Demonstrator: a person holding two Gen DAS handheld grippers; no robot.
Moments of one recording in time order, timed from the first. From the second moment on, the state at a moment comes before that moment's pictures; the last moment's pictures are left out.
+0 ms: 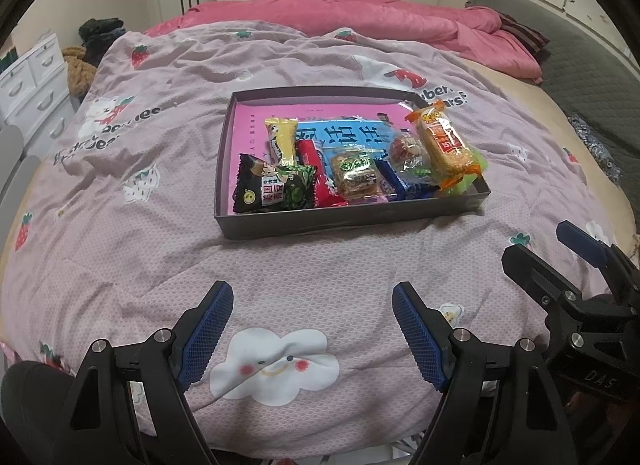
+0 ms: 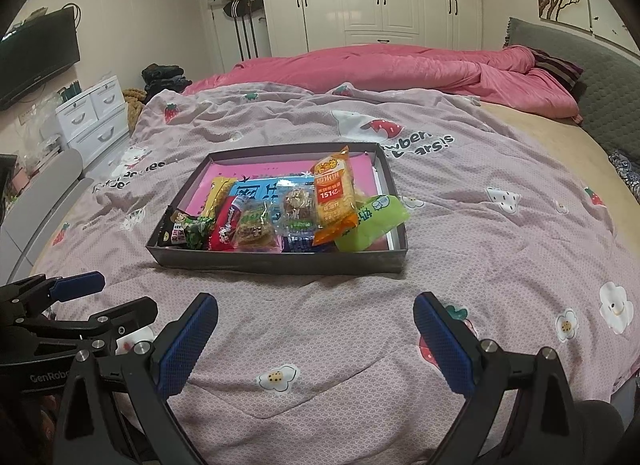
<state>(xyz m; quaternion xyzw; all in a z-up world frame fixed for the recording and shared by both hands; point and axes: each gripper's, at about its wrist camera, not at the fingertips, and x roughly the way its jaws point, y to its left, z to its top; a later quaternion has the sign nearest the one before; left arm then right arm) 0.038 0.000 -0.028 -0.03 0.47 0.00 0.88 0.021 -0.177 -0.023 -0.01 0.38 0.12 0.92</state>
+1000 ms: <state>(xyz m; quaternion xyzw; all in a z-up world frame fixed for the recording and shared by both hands) 0.040 0.002 -0.028 -0.03 0.48 0.02 0.88 0.025 -0.180 -0.027 -0.02 0.38 0.11 0.92</state>
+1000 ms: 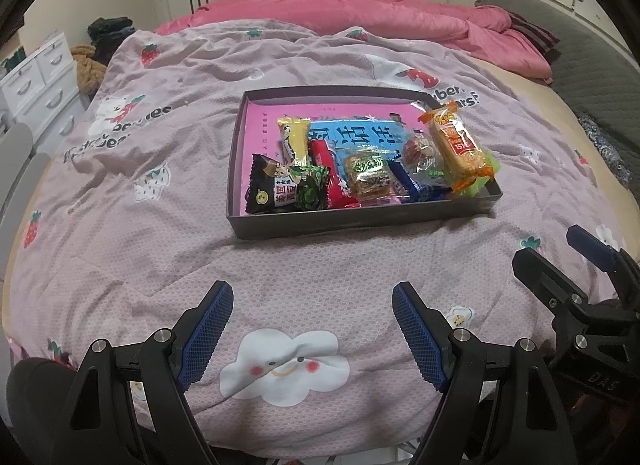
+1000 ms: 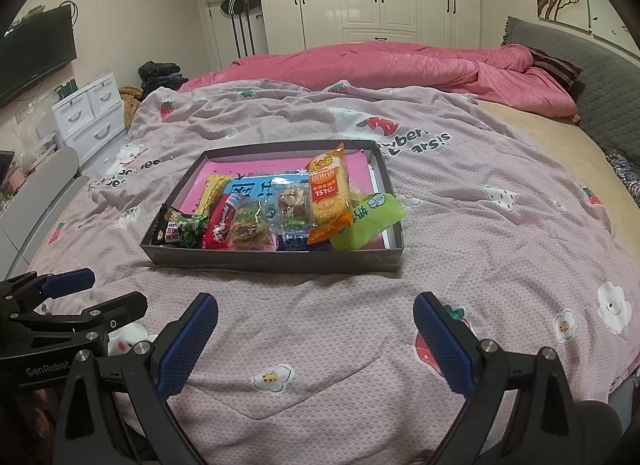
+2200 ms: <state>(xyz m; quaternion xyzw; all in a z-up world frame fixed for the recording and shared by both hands) 0.041 0.001 -0.030 -0.04 0.48 0.02 0.87 0.026 -0.182 -0.027 -0.01 0.38 0.11 0.92</state>
